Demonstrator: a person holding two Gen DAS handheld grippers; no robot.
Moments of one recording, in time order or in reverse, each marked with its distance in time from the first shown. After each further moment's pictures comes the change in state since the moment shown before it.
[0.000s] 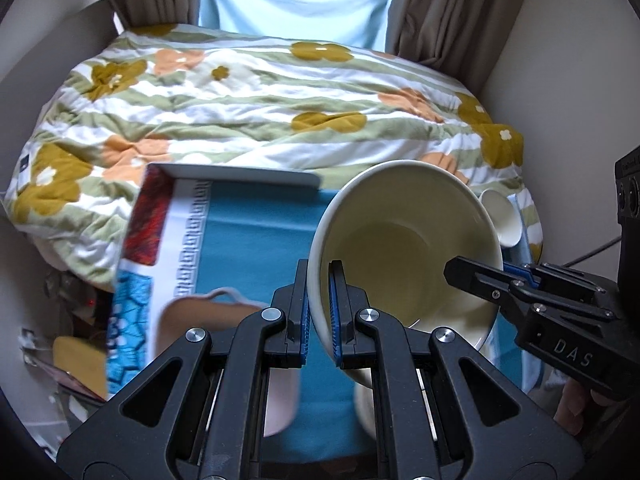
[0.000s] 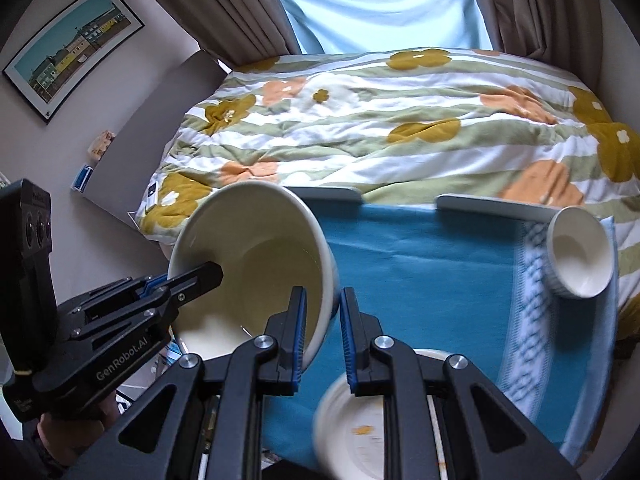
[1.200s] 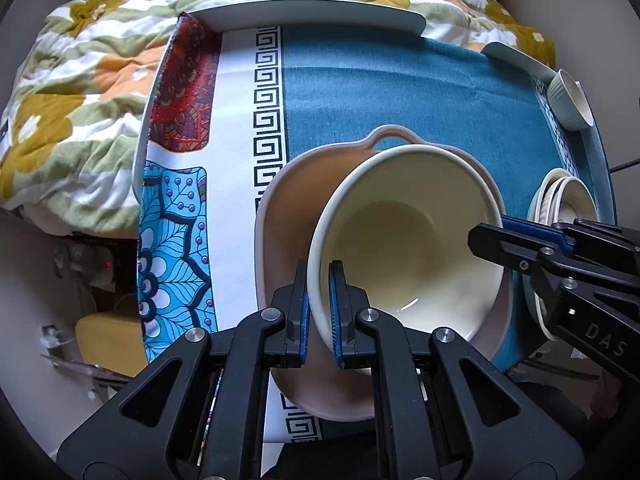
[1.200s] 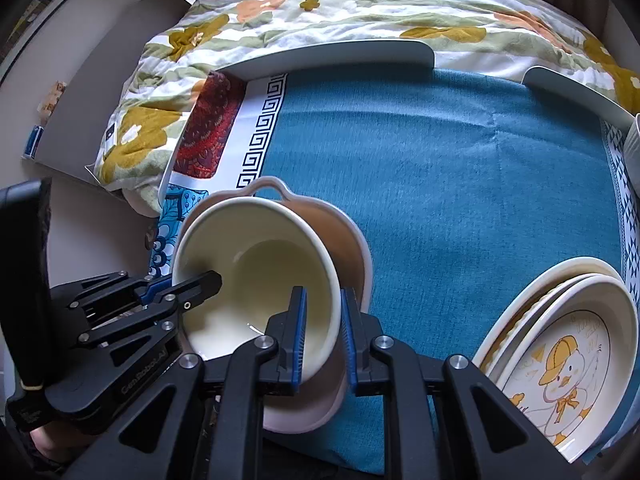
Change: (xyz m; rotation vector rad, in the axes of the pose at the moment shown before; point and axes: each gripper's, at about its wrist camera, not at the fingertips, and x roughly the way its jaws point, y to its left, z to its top) left arm 0.103 0.130 -0.080 0.103 0.318 0.021; right arm 0.144 0.075 -0.065 0.068 0.241 -0.113
